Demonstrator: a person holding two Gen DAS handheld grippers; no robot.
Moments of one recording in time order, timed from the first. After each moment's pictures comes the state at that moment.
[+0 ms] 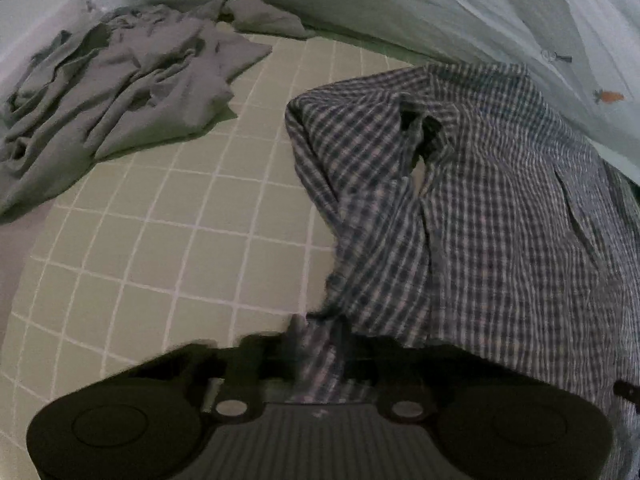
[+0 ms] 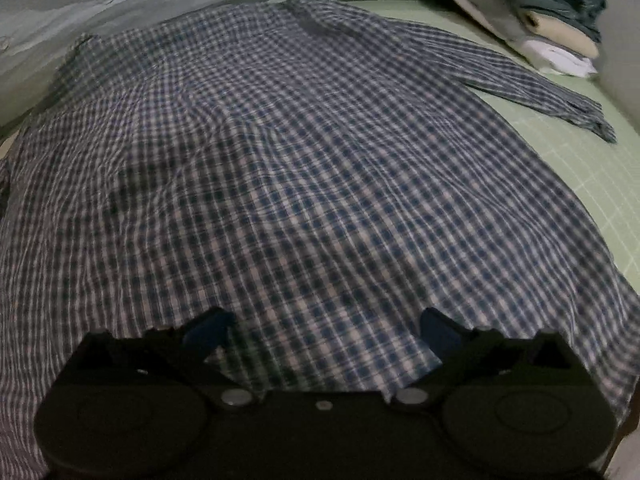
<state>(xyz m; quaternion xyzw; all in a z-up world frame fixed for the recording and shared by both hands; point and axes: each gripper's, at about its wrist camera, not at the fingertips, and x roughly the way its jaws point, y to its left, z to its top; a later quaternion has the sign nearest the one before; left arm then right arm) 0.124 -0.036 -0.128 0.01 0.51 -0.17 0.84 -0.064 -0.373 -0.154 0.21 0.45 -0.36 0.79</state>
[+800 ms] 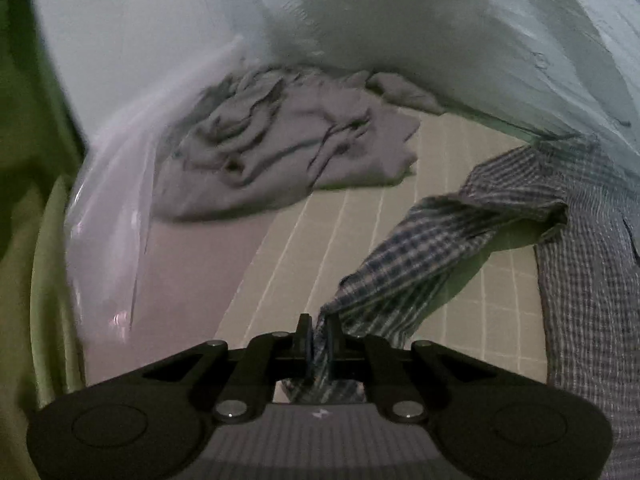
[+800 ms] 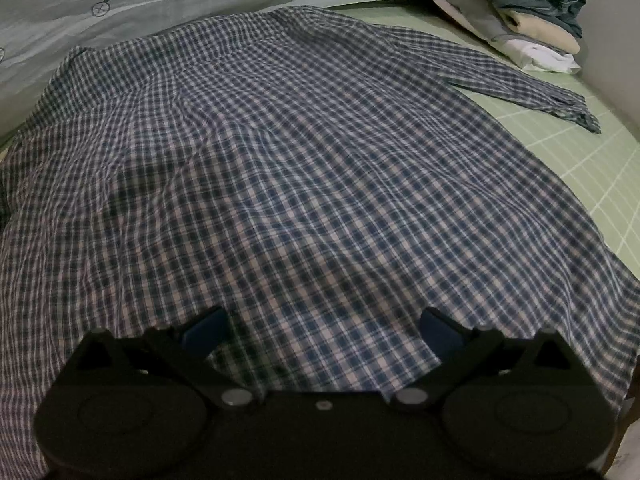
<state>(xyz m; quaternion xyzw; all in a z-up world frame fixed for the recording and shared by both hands) 0.057 0.079 -0.079 0.04 0.44 -0.02 0.90 -0.069 -0.363 -0.157 0.21 0.44 -0.38 0.79</state>
